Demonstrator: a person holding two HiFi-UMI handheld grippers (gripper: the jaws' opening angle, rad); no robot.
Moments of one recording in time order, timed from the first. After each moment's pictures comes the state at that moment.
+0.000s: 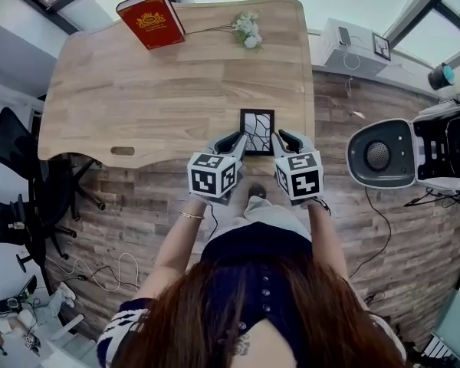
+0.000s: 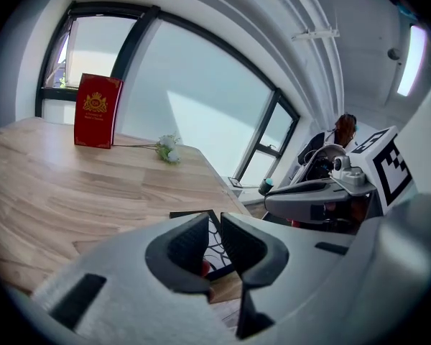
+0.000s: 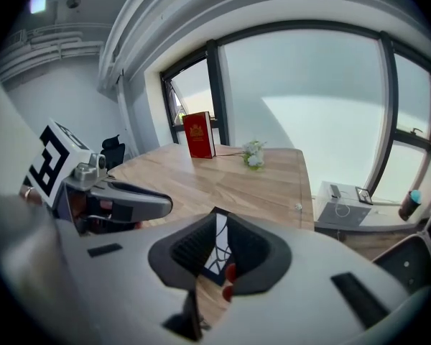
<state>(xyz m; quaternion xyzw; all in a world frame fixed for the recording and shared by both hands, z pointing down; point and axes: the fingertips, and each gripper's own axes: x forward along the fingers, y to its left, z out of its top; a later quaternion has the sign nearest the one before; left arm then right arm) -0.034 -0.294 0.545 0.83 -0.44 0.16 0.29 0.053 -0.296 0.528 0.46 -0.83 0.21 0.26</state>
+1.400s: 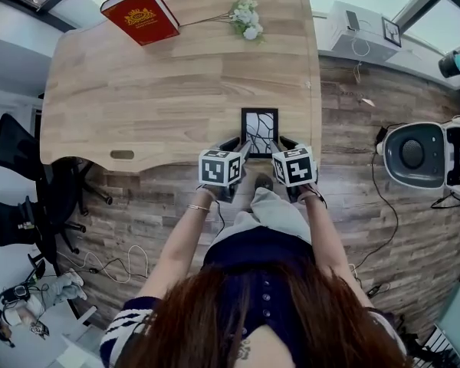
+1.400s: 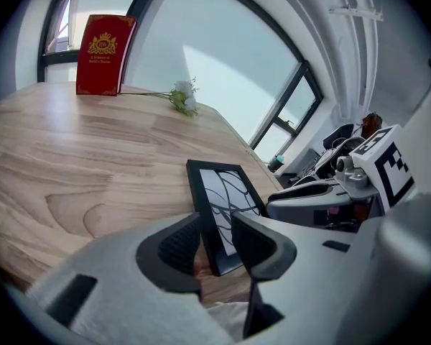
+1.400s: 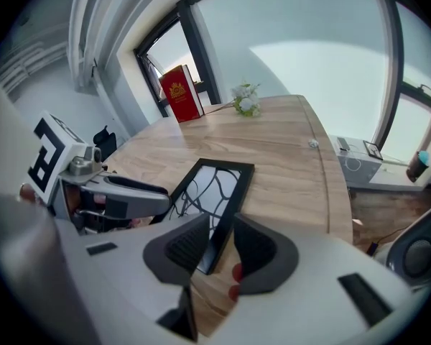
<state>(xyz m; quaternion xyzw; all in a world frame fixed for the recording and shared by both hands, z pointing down) -0.039 -0.299 0.656 0.78 -0.43 0.24 0.39 0.053 -0.299 0.648 0.42 -0.78 0.34 0.32</state>
